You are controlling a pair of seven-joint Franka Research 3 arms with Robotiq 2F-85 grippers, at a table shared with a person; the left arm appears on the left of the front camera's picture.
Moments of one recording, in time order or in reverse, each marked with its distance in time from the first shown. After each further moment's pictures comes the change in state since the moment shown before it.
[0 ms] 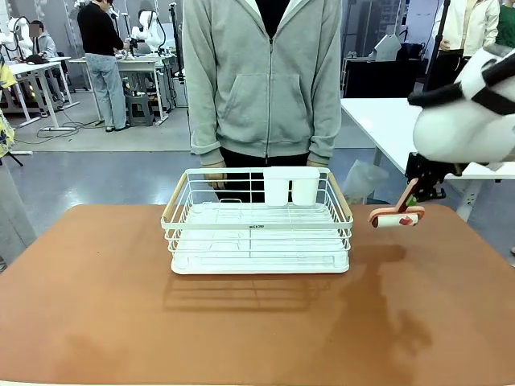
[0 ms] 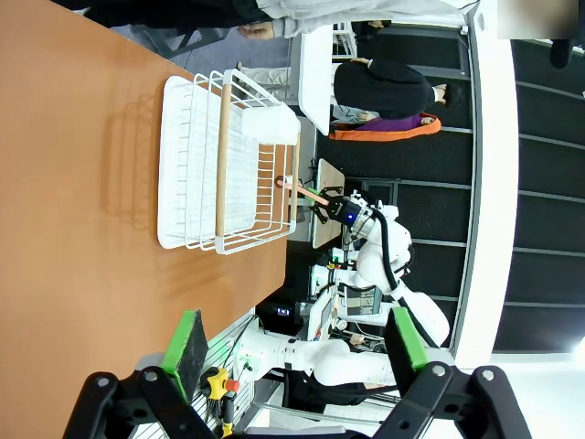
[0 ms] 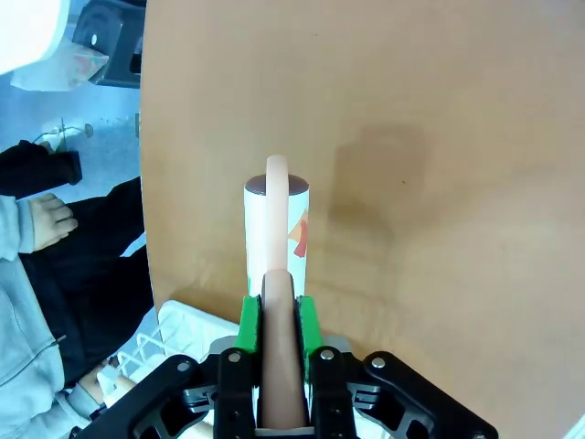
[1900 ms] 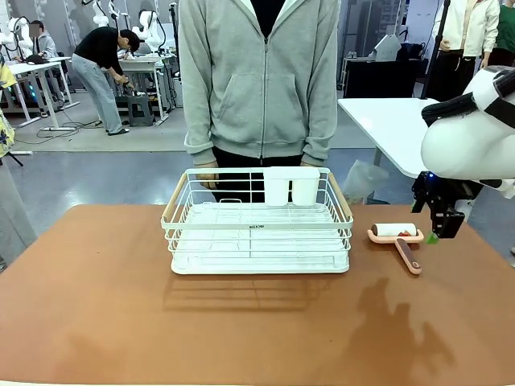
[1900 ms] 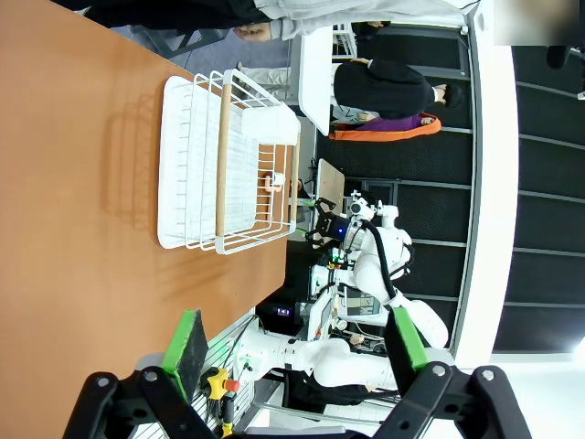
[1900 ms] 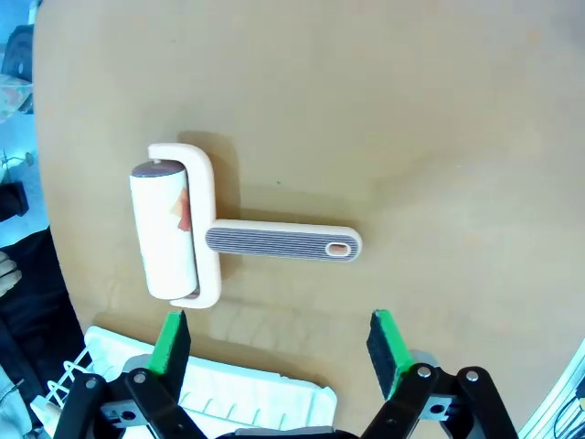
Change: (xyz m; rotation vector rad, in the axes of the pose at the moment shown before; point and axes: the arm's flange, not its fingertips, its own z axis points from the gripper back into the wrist) left arm 0.000 0.000 0.000 0.000 0.000 0.000; right arm 0.000 -0.051 -0.002 -0.173 -0.015 -0.063
